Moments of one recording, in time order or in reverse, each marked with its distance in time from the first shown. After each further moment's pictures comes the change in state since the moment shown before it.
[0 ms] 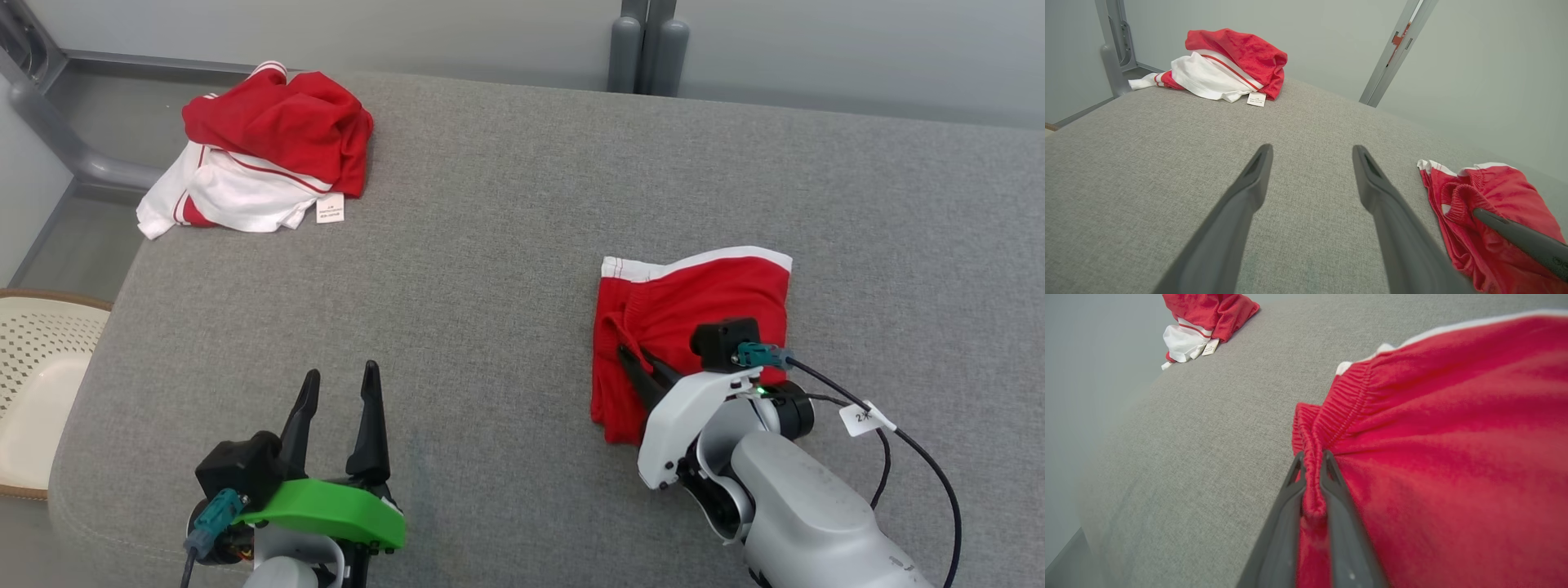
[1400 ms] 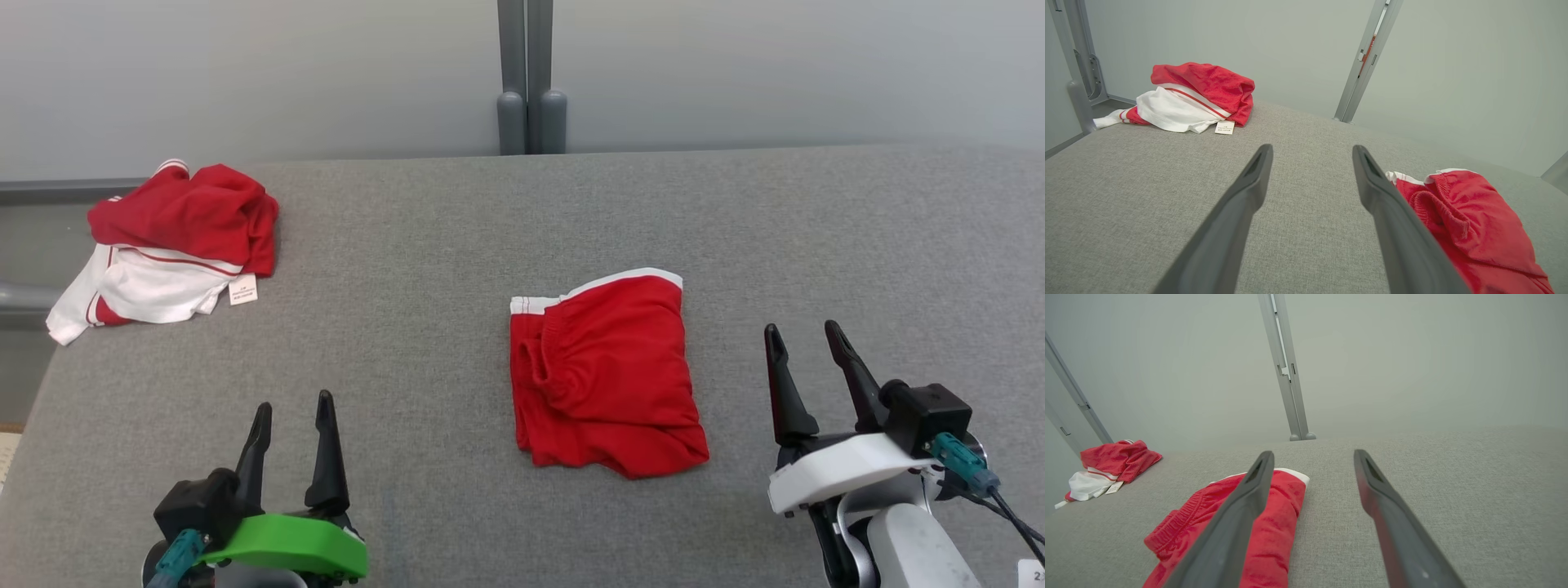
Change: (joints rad) left arm 0.084 0.007 0.092 -0.044 0.058 0.008 -0.002; right arm 0.385 0.001 -0.487 -0.508 -0.351 0.000 -0.167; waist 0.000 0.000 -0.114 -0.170
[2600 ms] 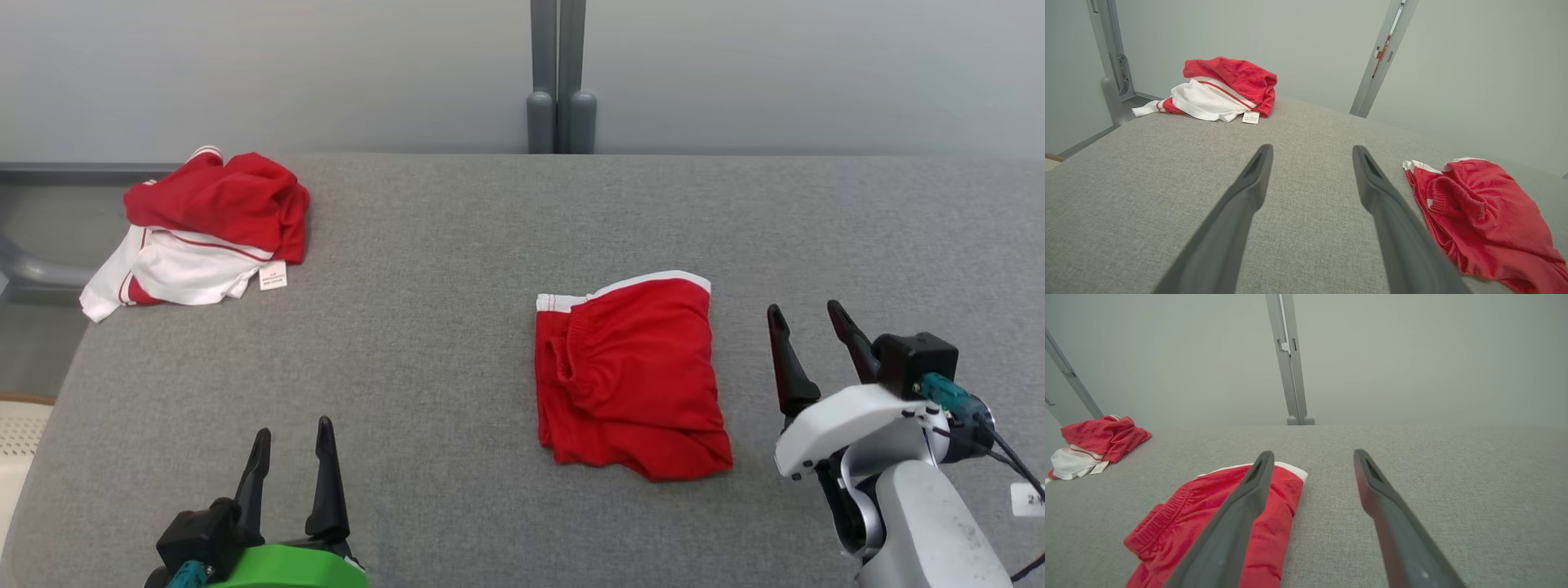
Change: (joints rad) left arm 0.081 -0.058 0.091 -0.026 0.107 -0.064 0.000; right arm -0.077 -0.003 -0.049 0.042 -0.057 0.000 0.149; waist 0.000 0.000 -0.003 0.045
